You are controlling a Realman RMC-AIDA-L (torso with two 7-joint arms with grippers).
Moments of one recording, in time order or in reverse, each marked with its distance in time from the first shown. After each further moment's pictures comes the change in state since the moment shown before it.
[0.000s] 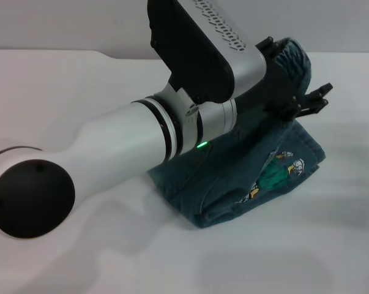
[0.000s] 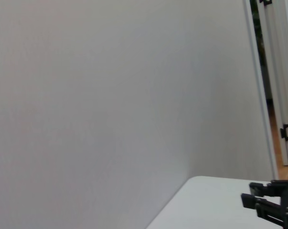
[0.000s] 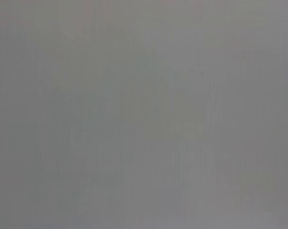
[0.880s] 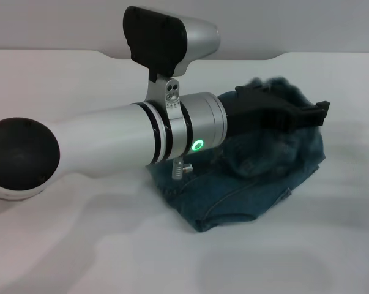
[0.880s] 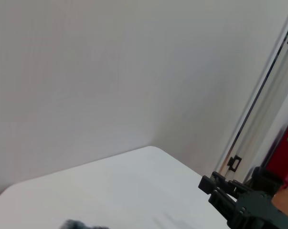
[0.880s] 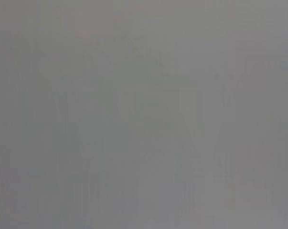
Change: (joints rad) left arm -0.054 -0.001 -0.097 0.134 -0.397 -0.187 -0.166; right arm -0.012 0.000 -0.007 0.030 -0.027 0.011 0.000
